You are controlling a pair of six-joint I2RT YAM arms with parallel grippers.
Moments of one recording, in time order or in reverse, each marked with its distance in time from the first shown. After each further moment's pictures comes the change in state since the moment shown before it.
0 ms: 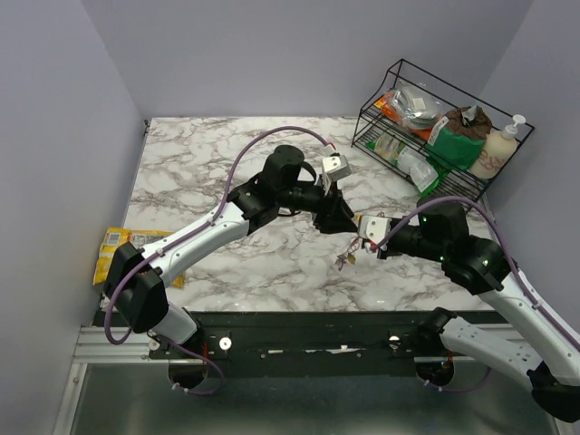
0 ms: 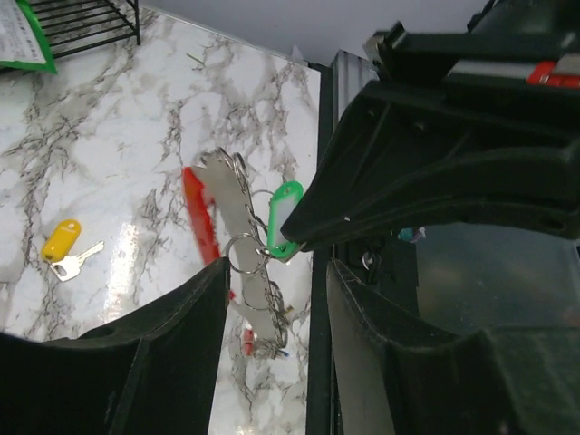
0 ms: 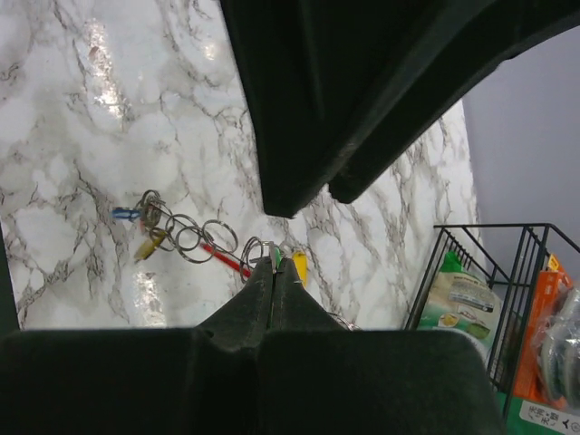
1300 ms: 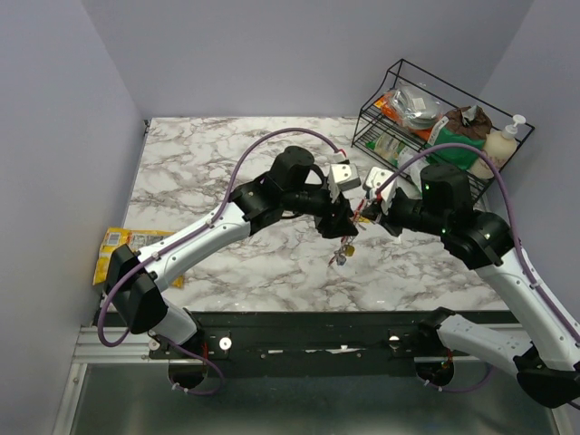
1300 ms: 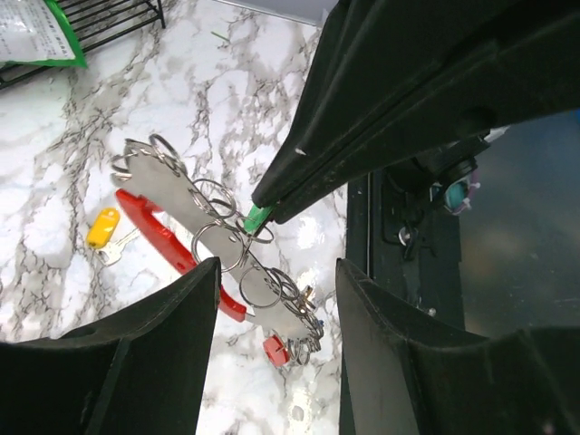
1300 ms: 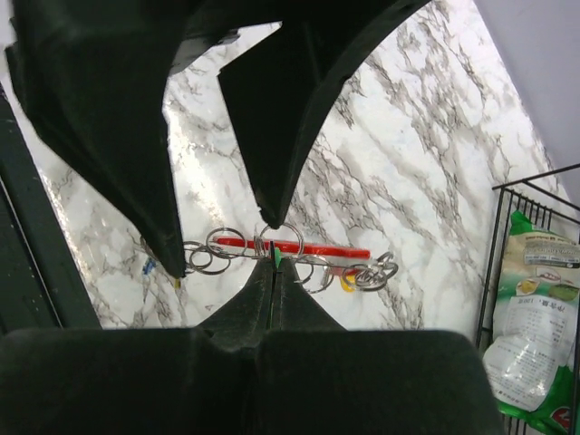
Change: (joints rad) left arm -0.057 -0.003 0.078 -0.181 -0.105 0.187; right arm -0.106 0.150 0.220 -0.062 -0.068 0.320
